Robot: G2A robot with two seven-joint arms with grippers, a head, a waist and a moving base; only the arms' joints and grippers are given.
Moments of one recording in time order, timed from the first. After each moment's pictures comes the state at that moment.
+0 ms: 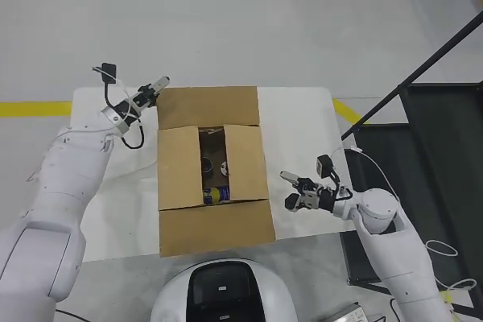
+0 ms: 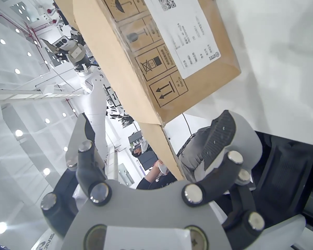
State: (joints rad) left arm 0.41 -1.34 -1.00 -0.32 -0.13 -0.83 -0.62; right arm -1.49 -1.11 1.51 -1.58 0.30 0.23 0.97
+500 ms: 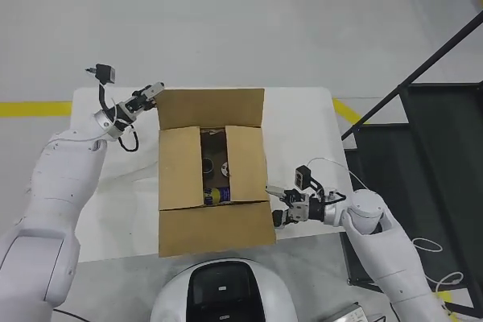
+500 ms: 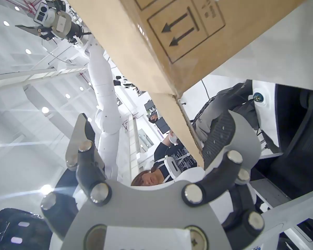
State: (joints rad) left arm 0.47 -1.30 -1.07 -0.43 -0.30 -0.95 -0.87; right arm -1.48 -1.10 1.42 -1.58 0.44 0.28 1.14
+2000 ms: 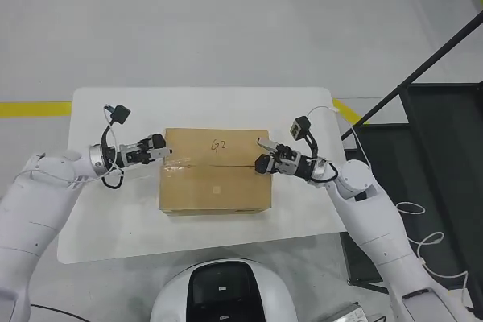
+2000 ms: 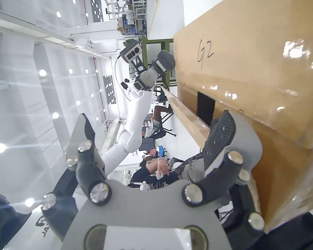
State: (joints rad) left arm 0.74 -0.96 -0.91 -1.02 -0.31 -0.83 -0.99; right arm -1.16 -1.14 1.26 -1.40 0.45 -0.08 0.93
